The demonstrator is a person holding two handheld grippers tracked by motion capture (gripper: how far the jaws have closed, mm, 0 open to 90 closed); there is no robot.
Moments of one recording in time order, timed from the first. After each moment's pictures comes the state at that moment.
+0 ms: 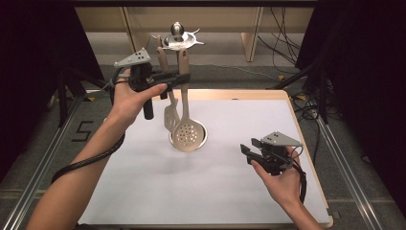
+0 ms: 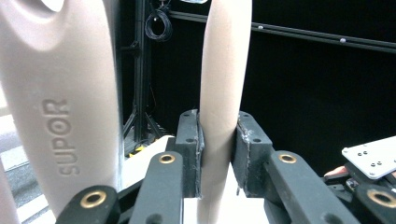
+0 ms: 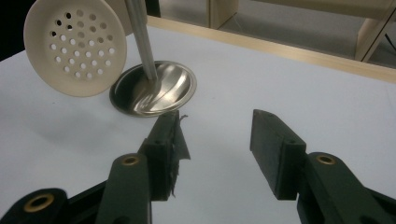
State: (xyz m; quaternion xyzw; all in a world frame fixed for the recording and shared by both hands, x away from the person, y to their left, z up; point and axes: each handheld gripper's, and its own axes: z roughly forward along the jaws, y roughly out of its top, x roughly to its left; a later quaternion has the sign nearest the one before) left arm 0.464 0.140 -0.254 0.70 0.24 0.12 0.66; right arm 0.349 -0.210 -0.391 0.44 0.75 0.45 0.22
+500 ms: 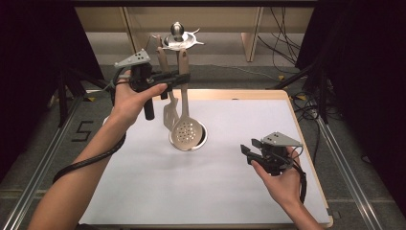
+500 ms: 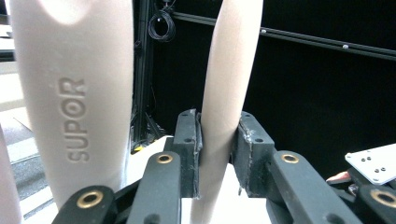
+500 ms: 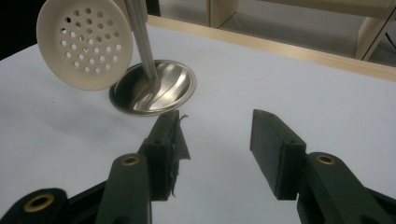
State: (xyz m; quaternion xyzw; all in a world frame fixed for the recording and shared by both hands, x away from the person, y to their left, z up) left arm 0.467 0.141 -0.258 0.70 0.25 0.11 0.66; right arm 0.348 -0.210 -0.391 0.45 0.74 0.44 0.22
